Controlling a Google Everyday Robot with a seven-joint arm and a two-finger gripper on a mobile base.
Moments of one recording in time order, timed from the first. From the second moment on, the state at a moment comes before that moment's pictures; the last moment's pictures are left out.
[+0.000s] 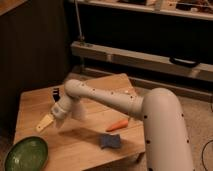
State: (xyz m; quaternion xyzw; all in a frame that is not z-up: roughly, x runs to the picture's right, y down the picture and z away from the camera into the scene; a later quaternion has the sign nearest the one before) arm -0.292 0.191 0.725 0.11 -0.63 -0.67 0.38
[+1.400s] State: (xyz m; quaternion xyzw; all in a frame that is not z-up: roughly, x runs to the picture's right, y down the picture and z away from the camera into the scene) arm -0.267 0.186 0.720 0.13 -0.61 -0.69 0.37
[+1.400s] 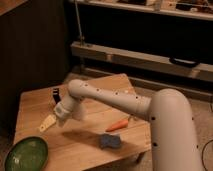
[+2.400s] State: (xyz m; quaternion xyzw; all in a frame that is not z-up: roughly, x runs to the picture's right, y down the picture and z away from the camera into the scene) arm -0.332 0.151 0.733 0.12 -0.58 -0.72 0.37
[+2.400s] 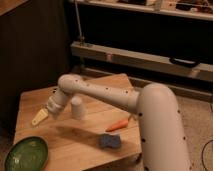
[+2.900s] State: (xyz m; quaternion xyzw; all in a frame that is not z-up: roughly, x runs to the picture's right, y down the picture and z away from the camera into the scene) arm -0.340 0.169 0.737 0.10 -0.58 -0.72 0.36
